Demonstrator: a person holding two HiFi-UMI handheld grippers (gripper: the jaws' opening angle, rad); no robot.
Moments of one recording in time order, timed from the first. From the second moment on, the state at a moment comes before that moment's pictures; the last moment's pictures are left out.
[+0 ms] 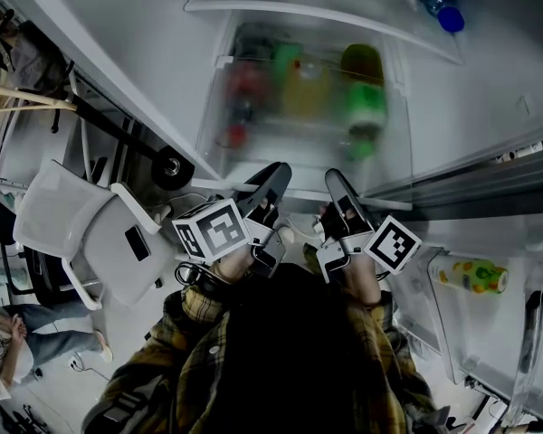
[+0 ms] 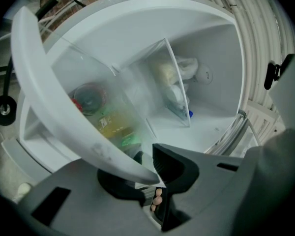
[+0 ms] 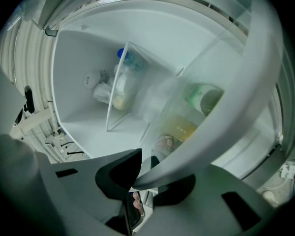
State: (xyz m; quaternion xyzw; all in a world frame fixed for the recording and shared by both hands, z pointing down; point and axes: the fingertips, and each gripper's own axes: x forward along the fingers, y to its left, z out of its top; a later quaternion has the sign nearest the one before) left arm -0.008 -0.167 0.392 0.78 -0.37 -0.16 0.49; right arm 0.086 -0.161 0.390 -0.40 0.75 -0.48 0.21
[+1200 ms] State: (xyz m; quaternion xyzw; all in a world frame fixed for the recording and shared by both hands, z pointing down) left arm -0.009 -0.166 0.394 0.77 -0.37 -0.16 0.49; right arm 0.085 -0.161 0.390 -0.39 0.75 -0.49 0.21
